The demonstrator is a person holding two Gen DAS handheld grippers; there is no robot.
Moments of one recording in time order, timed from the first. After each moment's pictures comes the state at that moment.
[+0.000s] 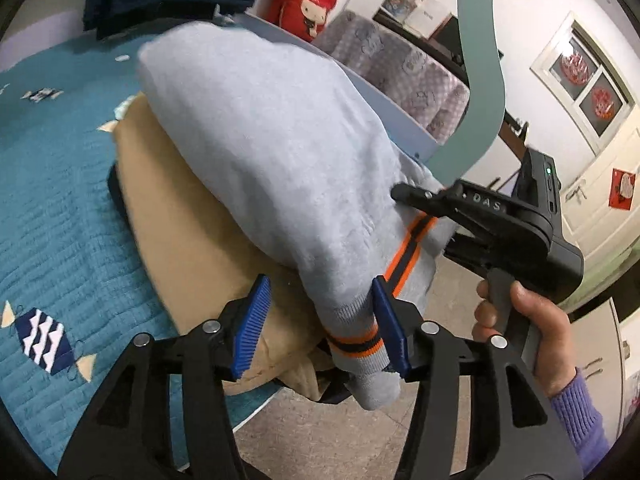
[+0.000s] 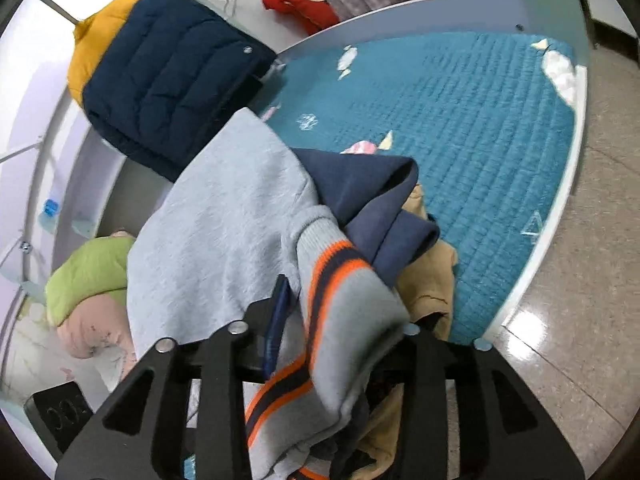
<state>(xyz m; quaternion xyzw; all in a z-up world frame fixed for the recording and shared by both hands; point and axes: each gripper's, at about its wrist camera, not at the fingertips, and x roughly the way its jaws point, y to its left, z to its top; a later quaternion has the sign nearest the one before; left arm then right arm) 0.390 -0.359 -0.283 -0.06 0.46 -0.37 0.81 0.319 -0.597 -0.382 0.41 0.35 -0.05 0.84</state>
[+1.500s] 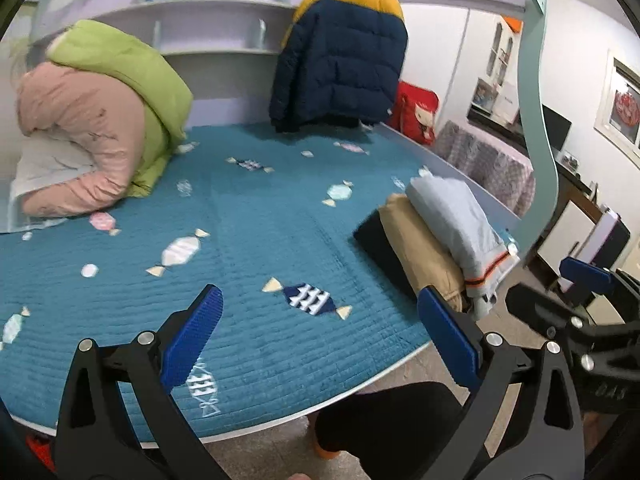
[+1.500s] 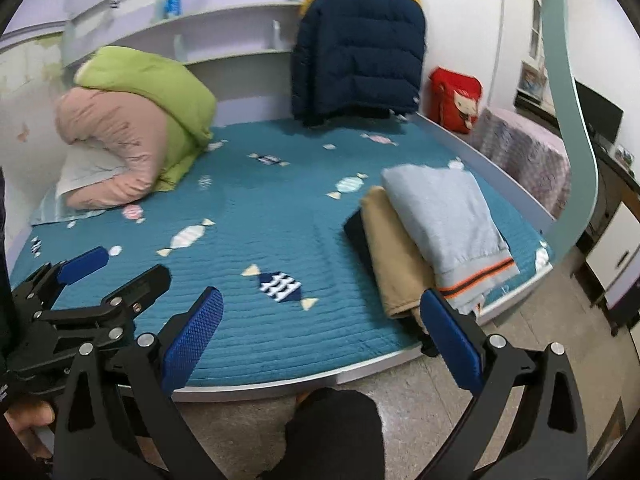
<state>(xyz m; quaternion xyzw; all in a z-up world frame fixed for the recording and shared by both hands) 0.213 -0.045 -0.148 -0.03 0.32 -0.16 0.93 0.162 -0.212 -0.221 0.00 0.34 -0.03 0.94</state>
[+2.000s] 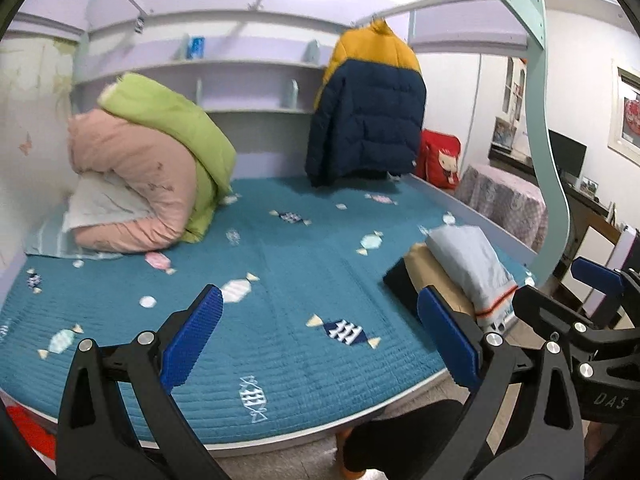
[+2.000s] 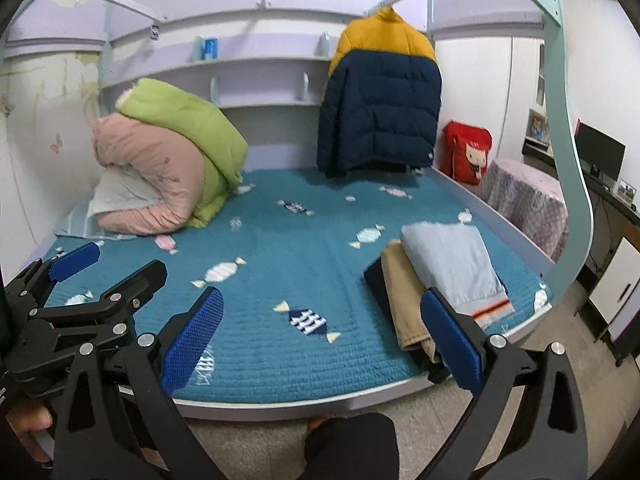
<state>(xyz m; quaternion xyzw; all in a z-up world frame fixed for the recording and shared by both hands) 0.134 -0.003 -0.077 -0.03 0.23 -0.10 0.97 0.108 -0.174 -0.168 -0.02 0.25 0.00 0.97</state>
